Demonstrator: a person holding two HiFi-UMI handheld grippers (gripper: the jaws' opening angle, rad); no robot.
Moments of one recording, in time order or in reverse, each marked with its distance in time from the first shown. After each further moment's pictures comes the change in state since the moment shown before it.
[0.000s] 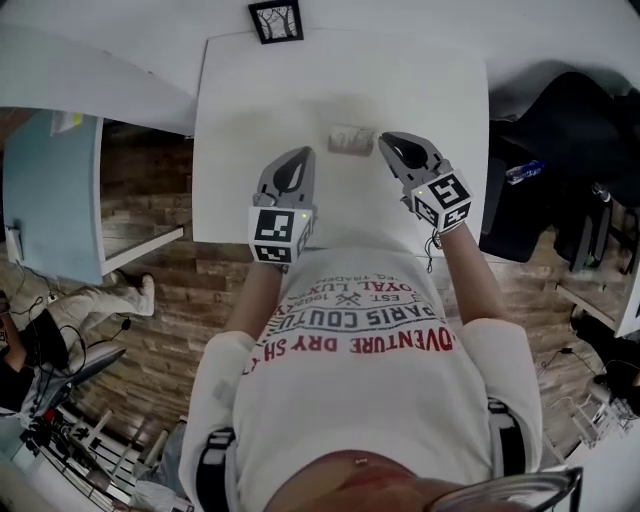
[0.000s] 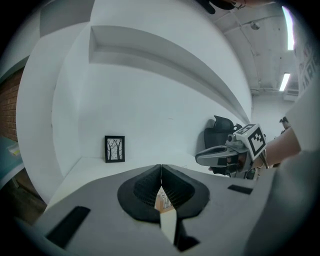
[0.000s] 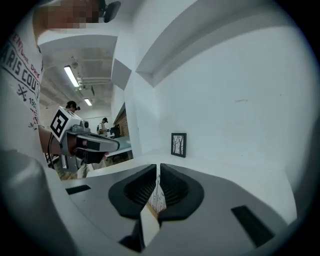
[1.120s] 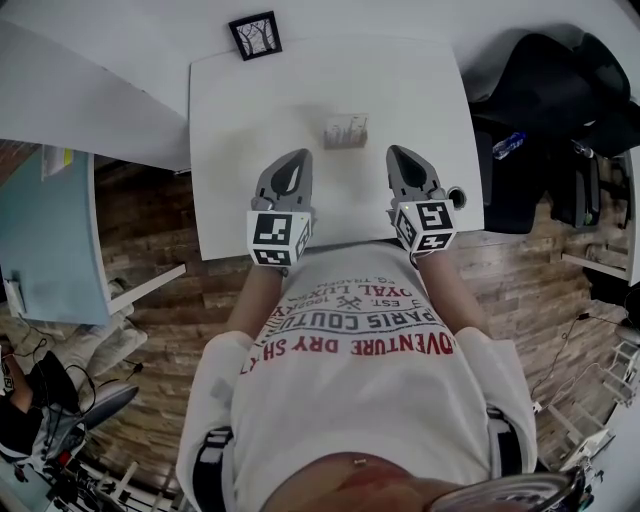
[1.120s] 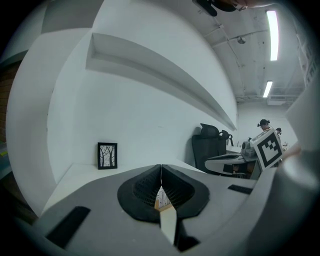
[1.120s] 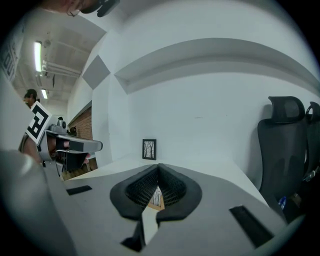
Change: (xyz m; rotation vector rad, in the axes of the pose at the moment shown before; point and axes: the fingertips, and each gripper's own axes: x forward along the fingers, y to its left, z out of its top) left arm -0.039 -0.004 0.002 0.034 -0.100 -0.141; right arm -0.059 0.043 -0.007 0.075 -0.085 -0.533
